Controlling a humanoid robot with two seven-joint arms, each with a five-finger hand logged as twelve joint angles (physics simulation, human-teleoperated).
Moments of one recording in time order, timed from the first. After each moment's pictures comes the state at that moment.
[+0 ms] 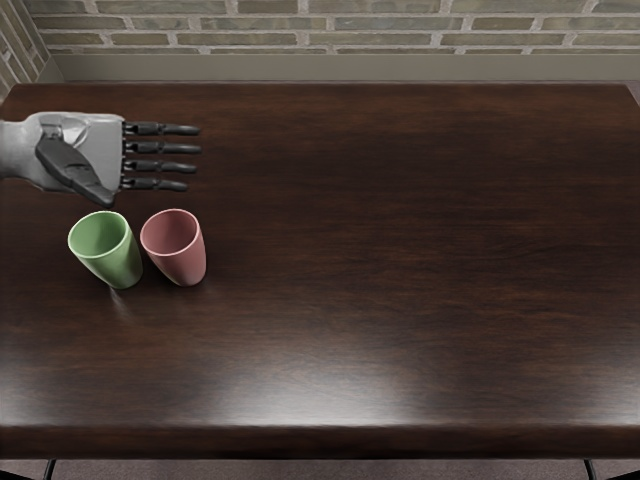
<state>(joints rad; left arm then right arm) -1.10 1.02 -0.39 -1.34 -0.39 -0.61 0.61 0.03 0.00 0.13 0.19 0.11 -0.13 -0.30</state>
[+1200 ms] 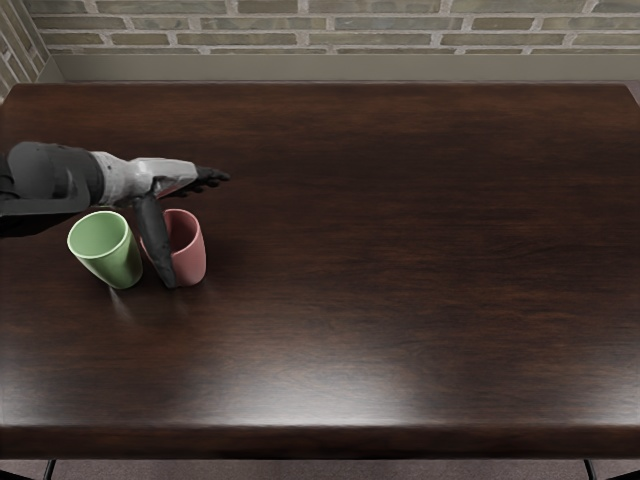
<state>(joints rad) -1.29 0.83 -0.16 -1.68 0.64 -0.18 0.61 0.03 0.00 0.10 0.19 0.11 -0.13 -0.30</state>
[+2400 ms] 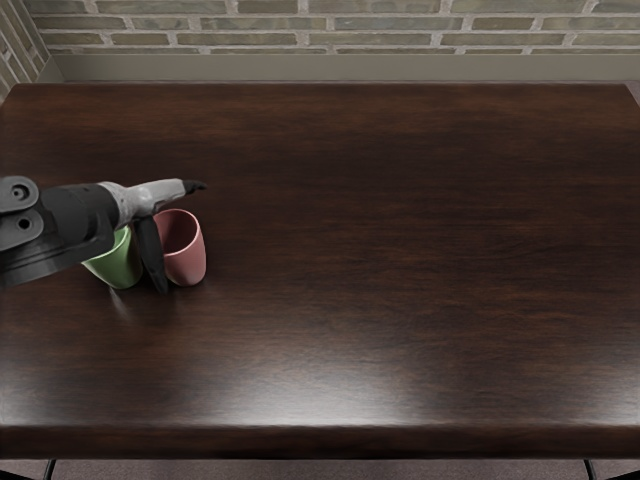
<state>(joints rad) -1.29 0.75 0.06 -1.65 0.84 0.09 0.61 0.03 0.00 0.10 0.19 0.11 -0.13 -0.30</state>
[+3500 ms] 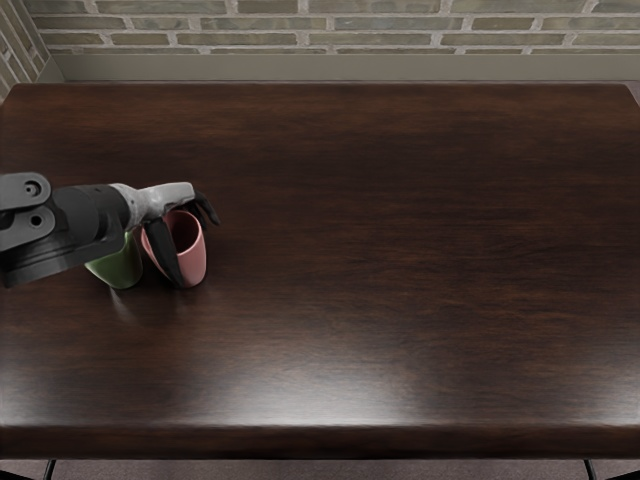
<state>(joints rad) -1.31 0.72 0.08 -1.64 0.79 0.08 0.61 0.03 0.00 0.10 0.18 0.11 -0.13 -0.30</state>
